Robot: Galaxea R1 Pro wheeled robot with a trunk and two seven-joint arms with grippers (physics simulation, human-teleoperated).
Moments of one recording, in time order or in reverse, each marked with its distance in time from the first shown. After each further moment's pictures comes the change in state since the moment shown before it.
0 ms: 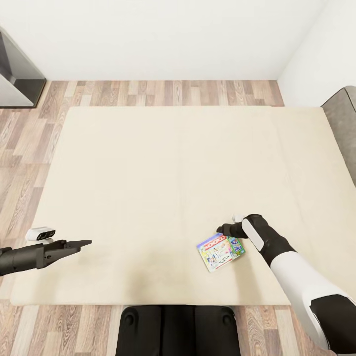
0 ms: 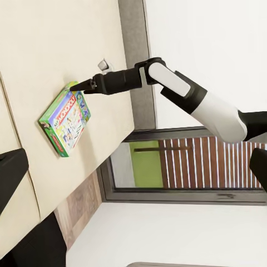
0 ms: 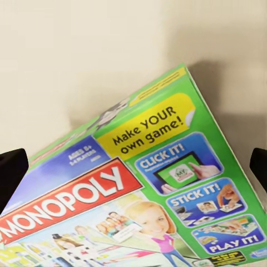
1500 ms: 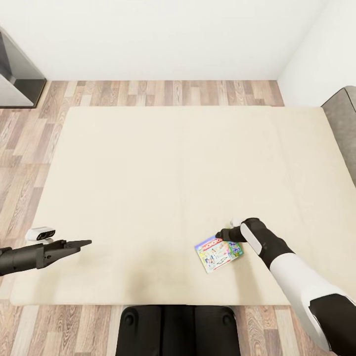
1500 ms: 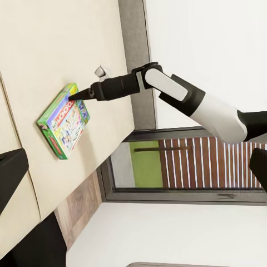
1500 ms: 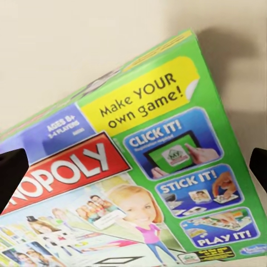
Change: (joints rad) left arm 0.000 0.000 0.000 0.000 0.000 0.000 0.000; right arm 0.003 -0.001 0.046 0.045 0.050 -0.007 0.066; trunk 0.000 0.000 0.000
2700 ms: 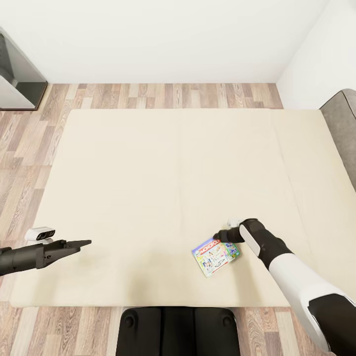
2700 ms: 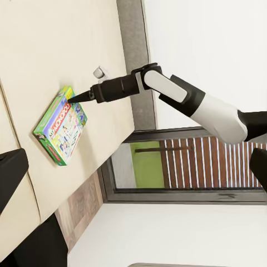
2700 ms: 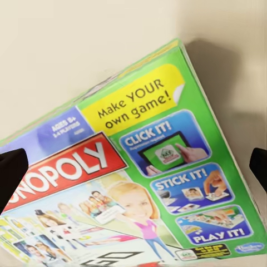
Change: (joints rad) left arm 0.000 0.002 0.000 0.000 0.000 0.000 0.000; right arm 0.001 0.006 0.006 0.008 0.068 0.000 0.095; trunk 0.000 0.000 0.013
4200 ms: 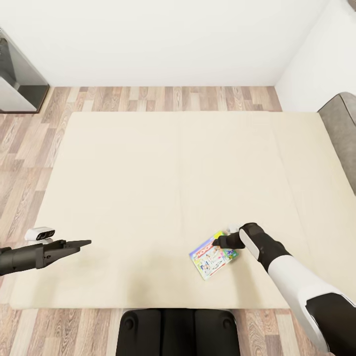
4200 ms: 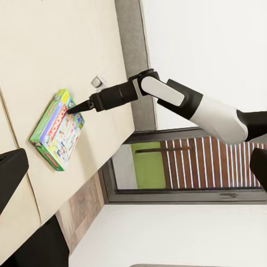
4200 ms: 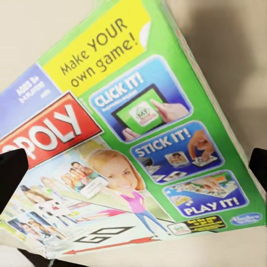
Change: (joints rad) left arm 0.000 0.002 0.000 0.000 0.000 0.000 0.000; right arm 0.001 0.006 0.002 0.070 0.009 -0.001 0.049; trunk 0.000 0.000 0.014
